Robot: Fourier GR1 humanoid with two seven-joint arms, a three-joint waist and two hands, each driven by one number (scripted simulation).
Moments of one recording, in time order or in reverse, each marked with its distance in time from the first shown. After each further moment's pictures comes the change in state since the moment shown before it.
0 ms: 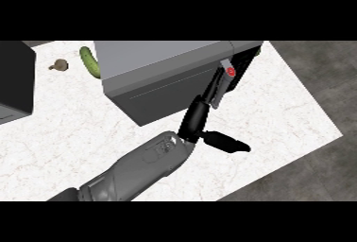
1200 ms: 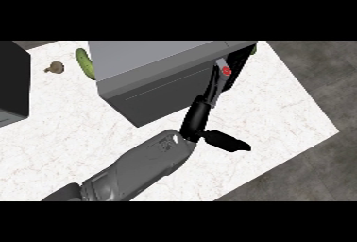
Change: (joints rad) left arm -0.045 -0.002 -0.071 0.054 0.130 0.011 -0.090; right arm -0.052 -0.071 -0.019 0.008 -0.109 0.023 0.064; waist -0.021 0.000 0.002
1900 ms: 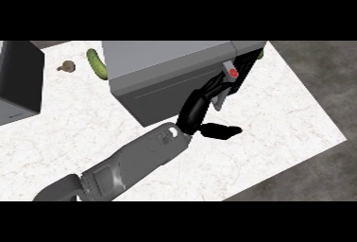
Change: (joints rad) left arm -0.080 0.013 -0.100 0.122 -0.057 0.050 0.022; right arm -0.007 -0.026 -0.021 -0.006 -0.040 -0.010 0.028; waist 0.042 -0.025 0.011
